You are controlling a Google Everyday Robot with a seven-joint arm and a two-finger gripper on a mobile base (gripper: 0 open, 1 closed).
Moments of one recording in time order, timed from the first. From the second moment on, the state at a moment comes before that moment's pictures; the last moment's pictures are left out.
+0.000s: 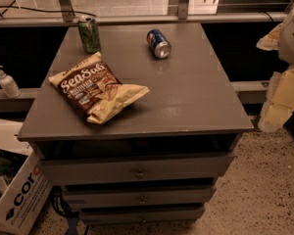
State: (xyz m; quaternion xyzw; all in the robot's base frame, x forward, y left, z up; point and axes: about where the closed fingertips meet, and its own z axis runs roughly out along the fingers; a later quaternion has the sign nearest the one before) arm 0.438 -0.217 0.976 -0.60 0.78 -0.03 0.16
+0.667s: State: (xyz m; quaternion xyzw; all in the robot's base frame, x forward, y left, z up) arm 0.479 -0.217 0.976 -0.63 0.76 -0.06 0.16
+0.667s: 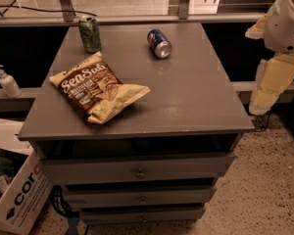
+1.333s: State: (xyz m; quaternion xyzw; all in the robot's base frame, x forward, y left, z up) arm 0.560 -0.200 0.954 -0.70 0.69 -0.10 0.15
